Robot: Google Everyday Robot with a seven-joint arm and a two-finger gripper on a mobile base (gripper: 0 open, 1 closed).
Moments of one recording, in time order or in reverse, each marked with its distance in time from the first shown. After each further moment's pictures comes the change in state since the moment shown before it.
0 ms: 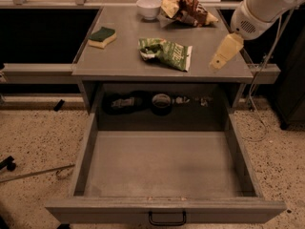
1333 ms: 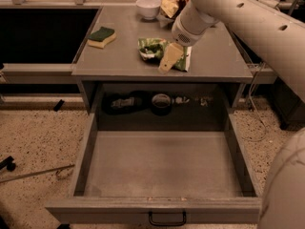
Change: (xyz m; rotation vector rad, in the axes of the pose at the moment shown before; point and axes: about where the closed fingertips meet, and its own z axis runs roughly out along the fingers) arm -0.126 0.023 0.110 0.022 -0.127 -0.161
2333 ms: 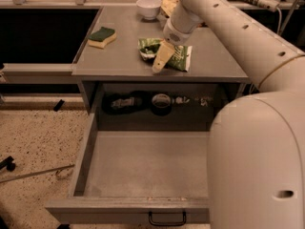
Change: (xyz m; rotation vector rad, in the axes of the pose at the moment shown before) arm -0.008 -0.015 0.057 -0.110 0.030 0.003
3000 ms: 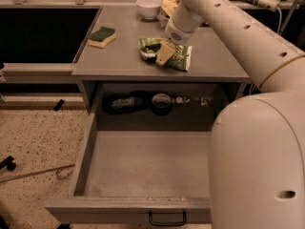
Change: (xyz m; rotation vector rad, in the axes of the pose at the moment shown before) arm -0.001 -0.002 0.000 0.002 -0.004 0.002
